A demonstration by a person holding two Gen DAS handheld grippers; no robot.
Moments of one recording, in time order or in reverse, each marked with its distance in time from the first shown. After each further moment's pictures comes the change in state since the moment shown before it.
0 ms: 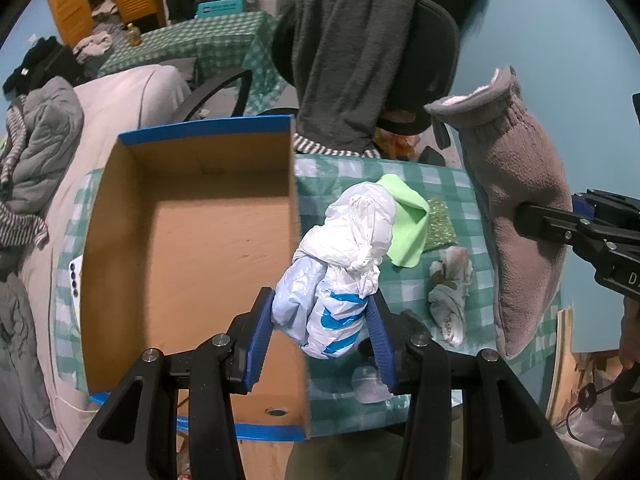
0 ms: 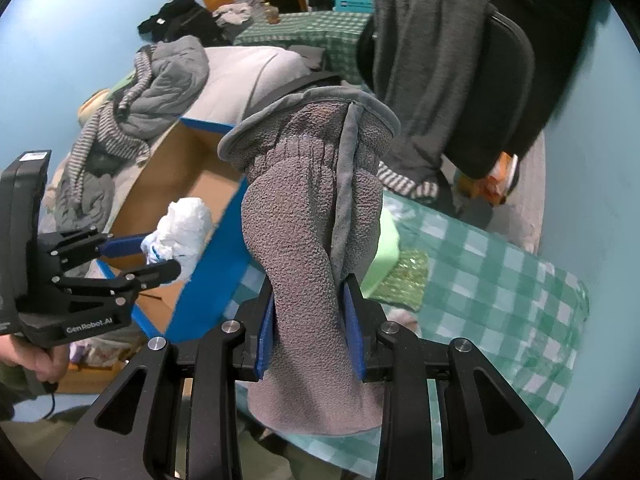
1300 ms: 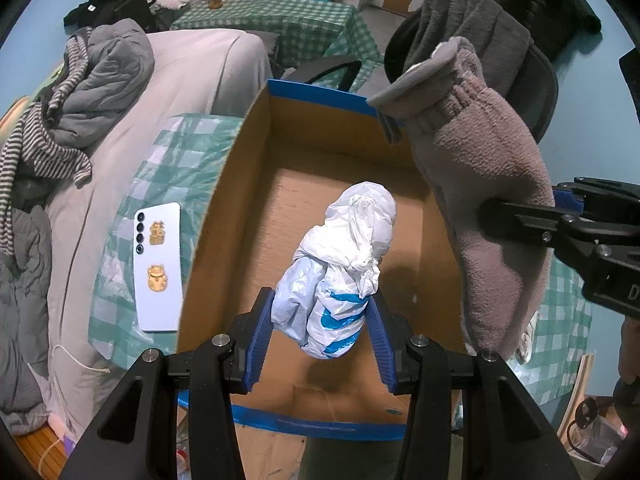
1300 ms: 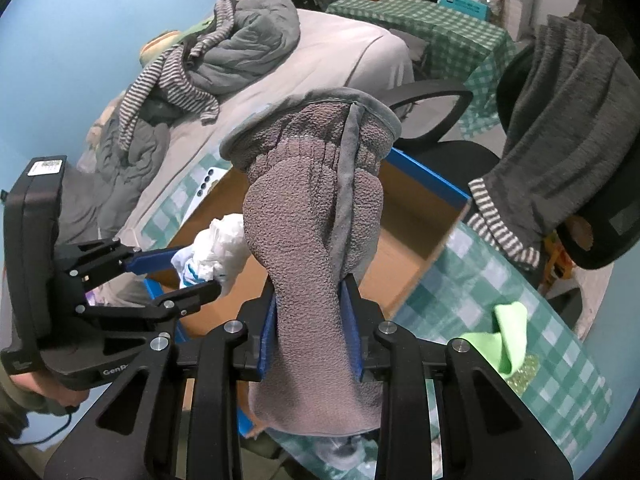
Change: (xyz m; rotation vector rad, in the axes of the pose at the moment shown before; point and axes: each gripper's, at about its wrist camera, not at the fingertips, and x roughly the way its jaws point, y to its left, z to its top) left arm 0.000 0.137 -0.016 -0.221 0.007 0.096; right arm 0.099 0.133 0.079 -0.232 0.116 0.150
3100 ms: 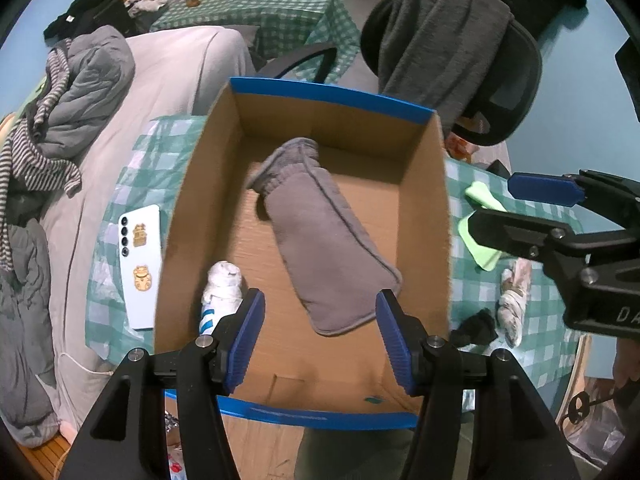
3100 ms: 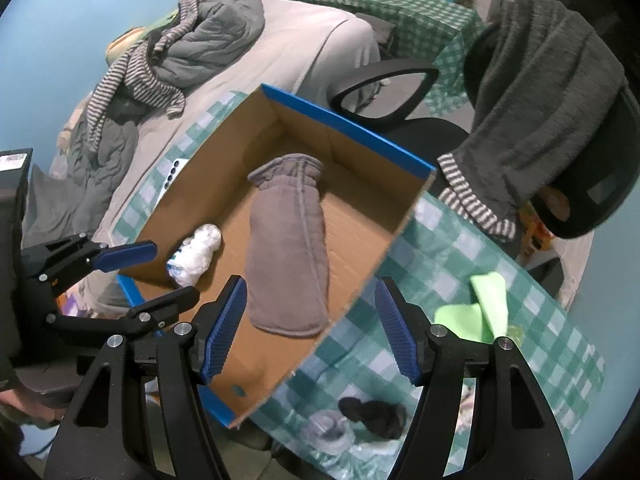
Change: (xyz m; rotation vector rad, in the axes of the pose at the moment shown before) left arm -0.005 -0.037 -0.001 0.070 0.052 -0.012; right arm -0.016 -0.018 -0.016 0.092 0.037 -0.102
